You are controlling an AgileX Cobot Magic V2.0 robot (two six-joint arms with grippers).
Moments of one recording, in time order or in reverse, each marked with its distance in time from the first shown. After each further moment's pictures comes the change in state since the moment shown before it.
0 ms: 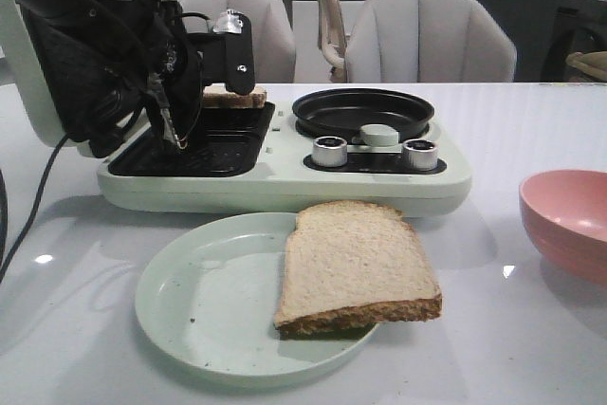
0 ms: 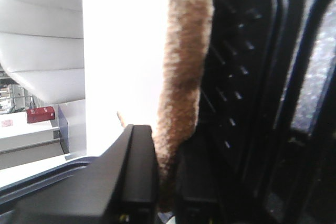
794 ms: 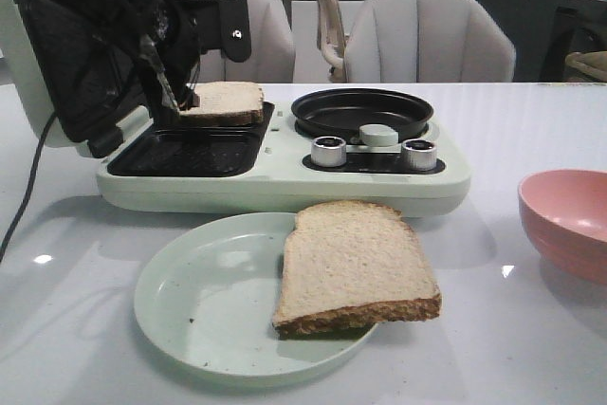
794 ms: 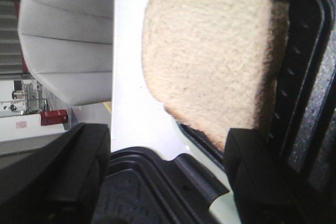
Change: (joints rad) left arm 0.000 -0.107 0.039 0.004 -0.018 -0.004; right arm 0.000 0.000 0.000 0.000 0.000 0.000
